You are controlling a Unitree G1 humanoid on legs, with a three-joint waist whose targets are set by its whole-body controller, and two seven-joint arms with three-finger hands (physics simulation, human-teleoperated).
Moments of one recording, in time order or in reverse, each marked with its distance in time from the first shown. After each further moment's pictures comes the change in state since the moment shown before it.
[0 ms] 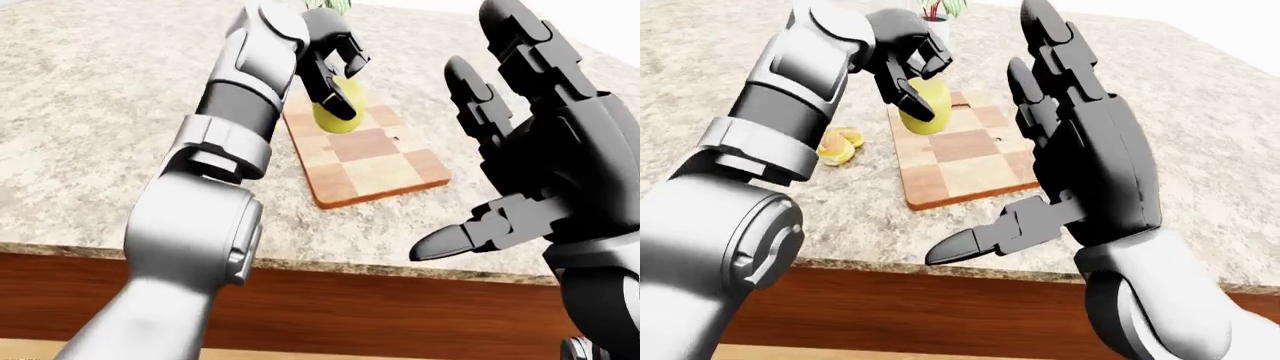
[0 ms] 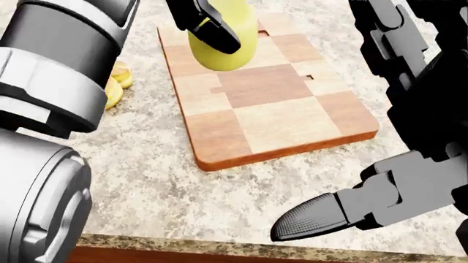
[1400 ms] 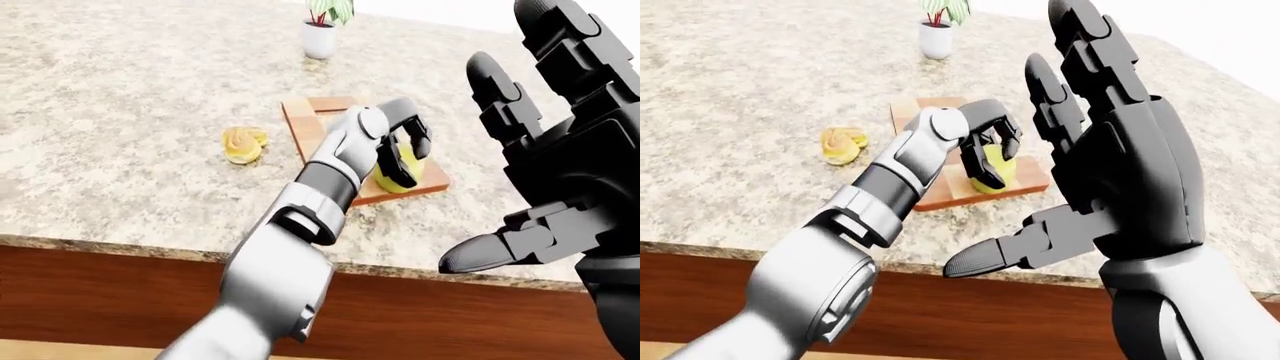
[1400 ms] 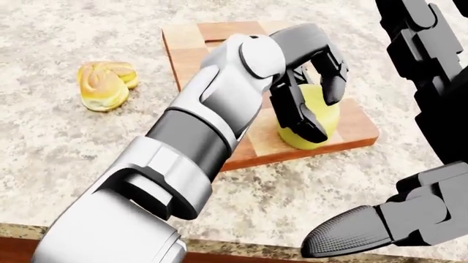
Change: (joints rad) left arm 0.170 -0.322 -0.063 0.083 -0.004 -0.126 0.327; right arm 0.110 -0.203 -0.032 -0.006 0.158 -0.240 -0.080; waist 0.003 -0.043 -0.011
